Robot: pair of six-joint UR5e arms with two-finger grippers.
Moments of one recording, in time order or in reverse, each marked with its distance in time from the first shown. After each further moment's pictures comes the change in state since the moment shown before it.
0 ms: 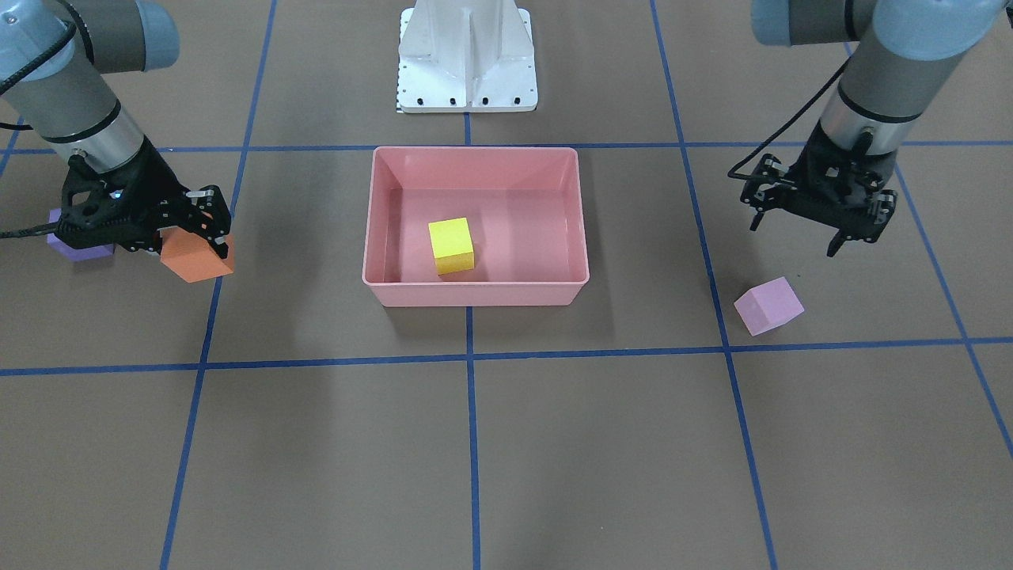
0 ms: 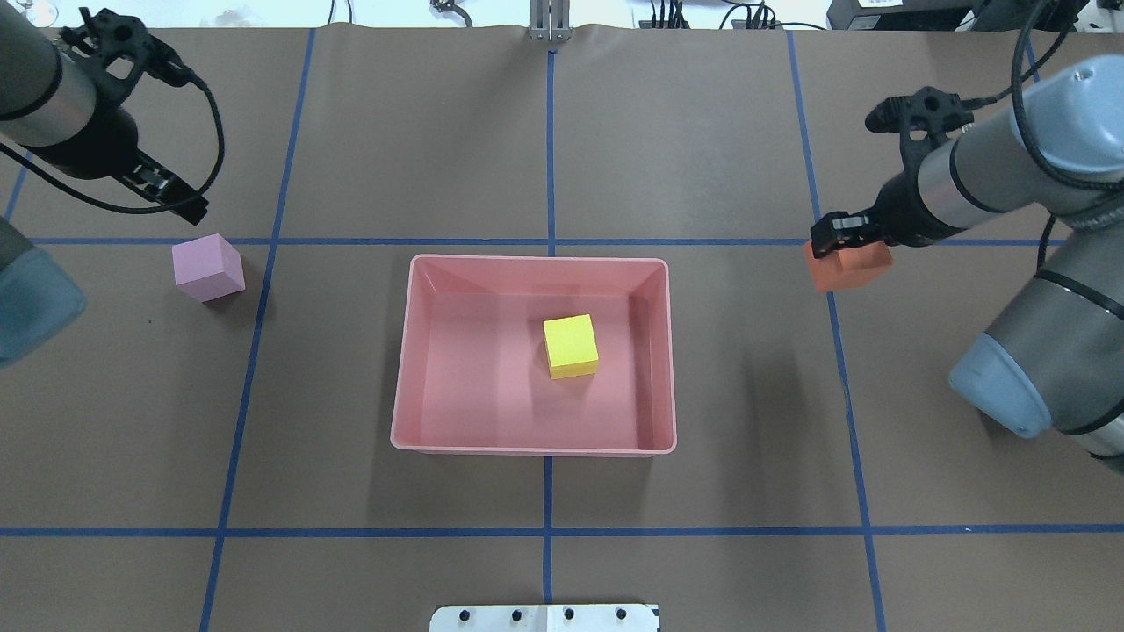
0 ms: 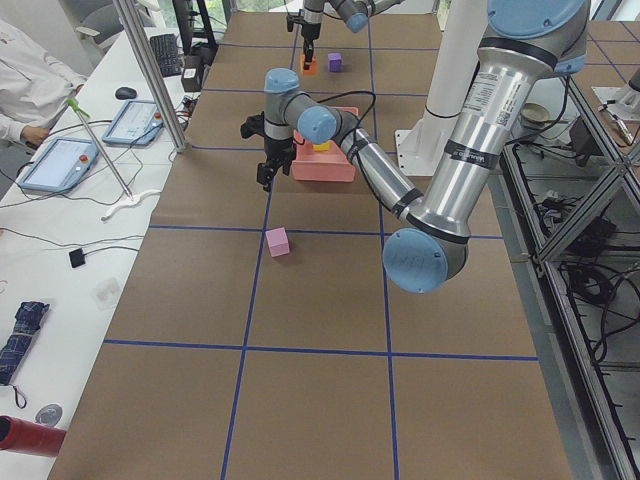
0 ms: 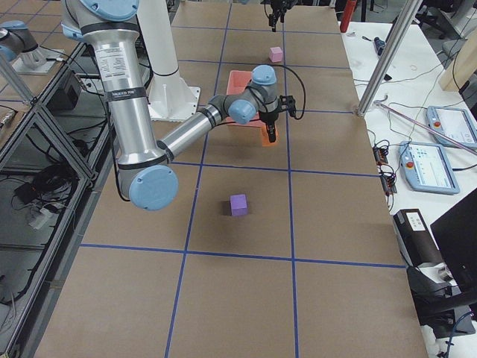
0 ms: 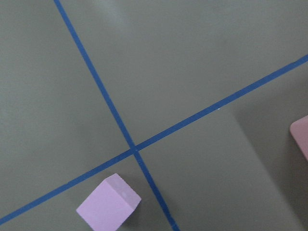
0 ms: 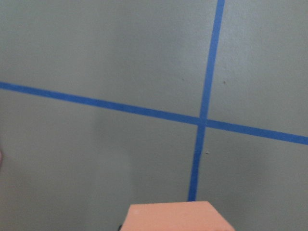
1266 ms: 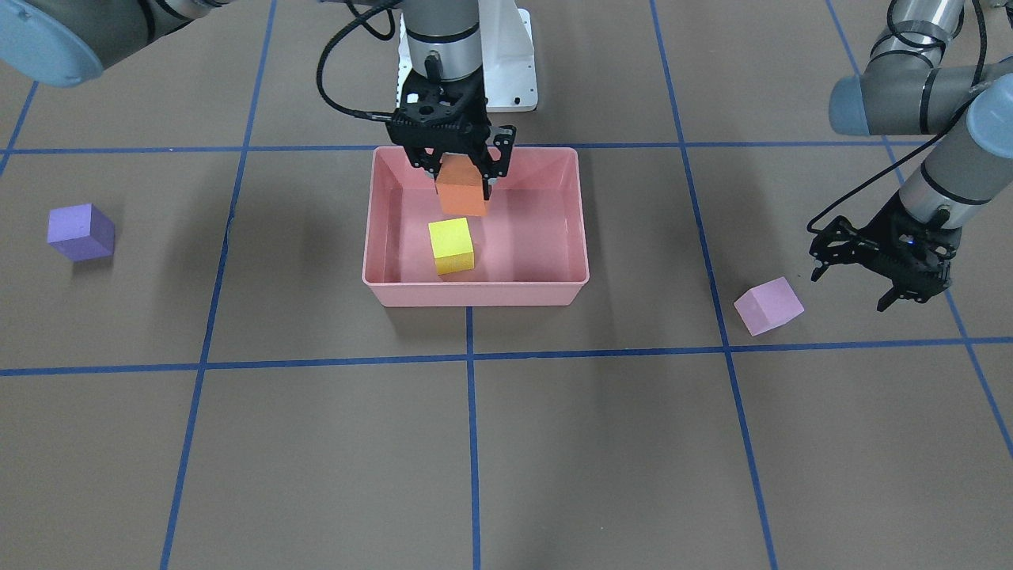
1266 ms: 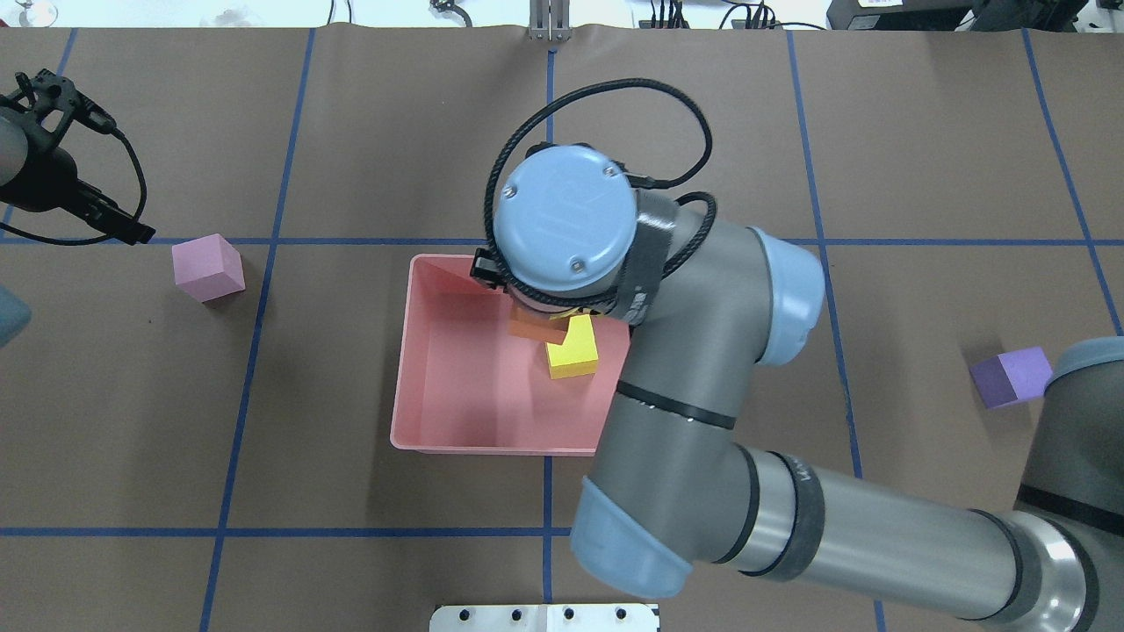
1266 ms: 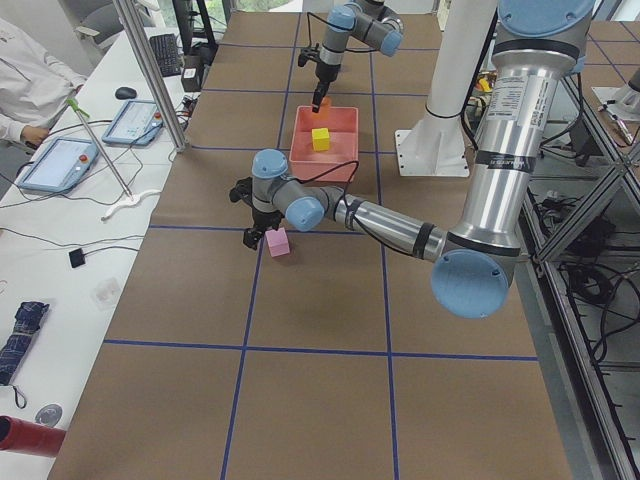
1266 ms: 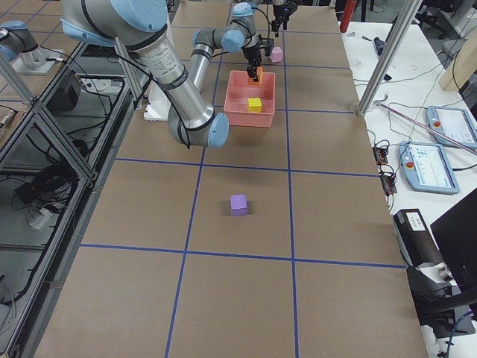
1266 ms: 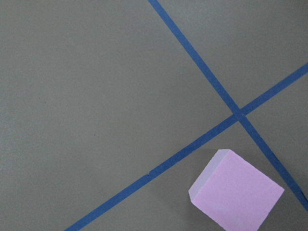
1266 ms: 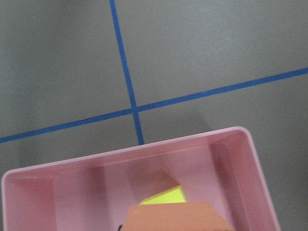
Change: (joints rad) left arm -0.048 0.152 0.286 -0.535 -0.065 0.029; right arm -0.431 0.600 -0.188 -0.342 -0.405 0.628
